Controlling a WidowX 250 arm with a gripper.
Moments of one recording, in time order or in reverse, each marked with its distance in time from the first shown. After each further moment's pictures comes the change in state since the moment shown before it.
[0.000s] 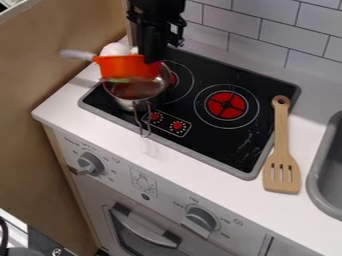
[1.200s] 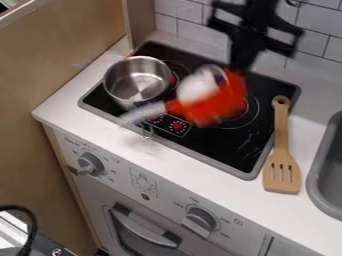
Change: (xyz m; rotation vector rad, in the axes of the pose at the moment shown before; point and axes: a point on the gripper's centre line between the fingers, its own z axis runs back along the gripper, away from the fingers) arm 0.045 -0.117 0.024 0.050 -0.077 0.355
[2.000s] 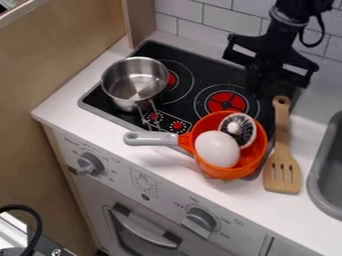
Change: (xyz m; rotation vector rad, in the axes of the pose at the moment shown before) arm 0.003 -0.027 -0.031 0.034 -0.079 0.075
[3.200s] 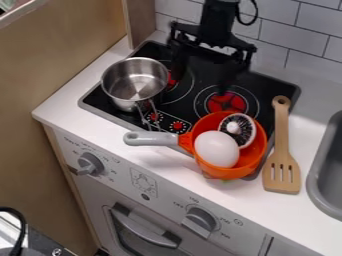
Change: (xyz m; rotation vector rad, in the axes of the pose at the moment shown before) arm -0.014 0.073 0.002 -0.050 0.152 -0.014
